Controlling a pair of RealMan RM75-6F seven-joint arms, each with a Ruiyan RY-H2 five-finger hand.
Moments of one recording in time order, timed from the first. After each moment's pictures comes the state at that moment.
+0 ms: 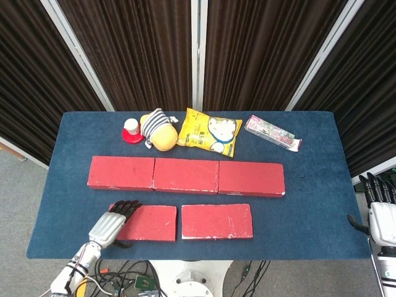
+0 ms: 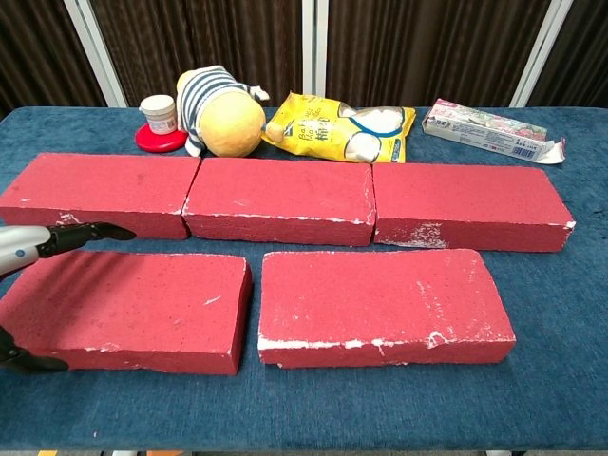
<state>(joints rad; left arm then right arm) -0.32 -1.40 0.04 -1.76 1.39 1.03 0.23 0.06 -1.12 0.10 -1.54 -1.42 1.47 -0.01</state>
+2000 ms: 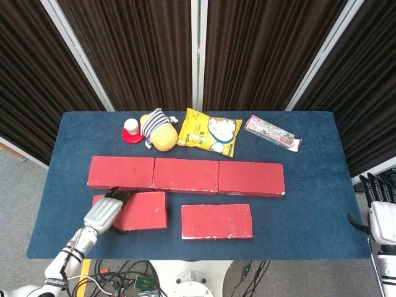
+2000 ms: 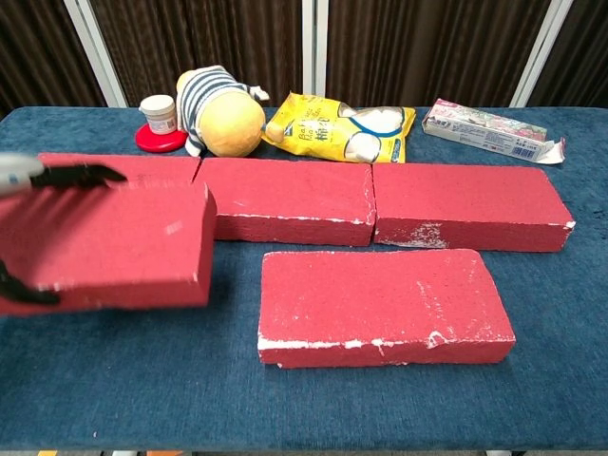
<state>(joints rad) -0.47 -1.23 -0.01 -1.93 1.19 1.03 0.34 0.07 -1.12 0.10 -1.54 -1.41 1.44 0.01</state>
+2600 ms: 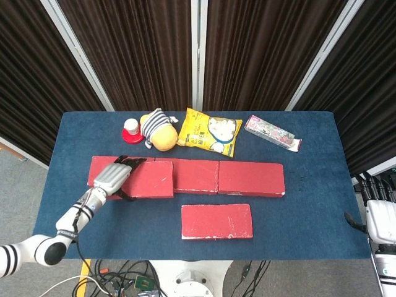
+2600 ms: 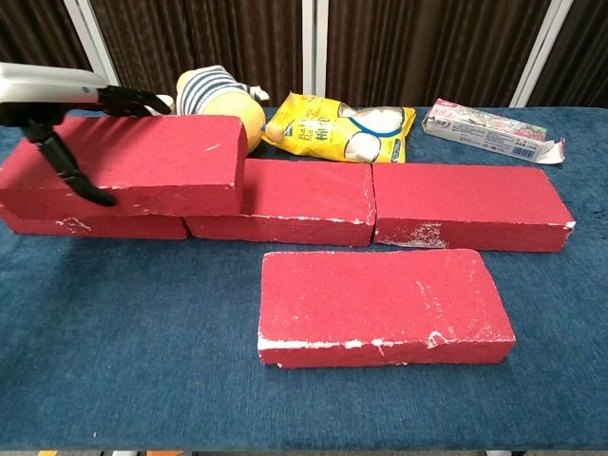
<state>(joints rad) -0.73 -1.23 -0.18 -1.71 1.00 0.73 0.20 0.08 -1.10 0.10 -1.58 -1.42 1.44 -0.03</state>
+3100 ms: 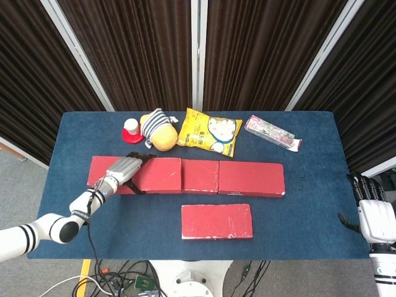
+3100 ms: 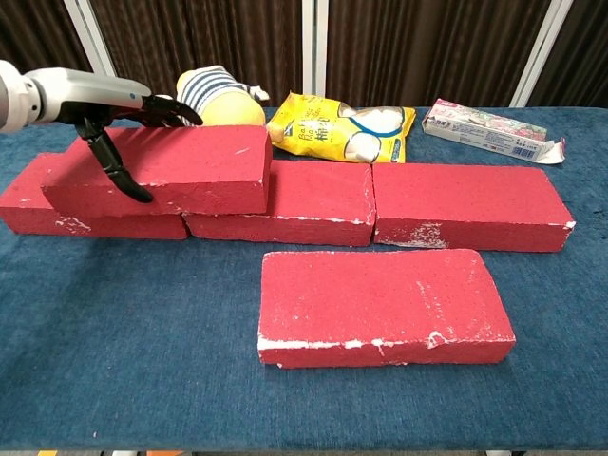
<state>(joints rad) -0.86 -1.29 -0.20 -1.53 0.98 0.54 0.06 0.09 -1.10 0.09 -1.60 -1.44 1.43 -0.05</state>
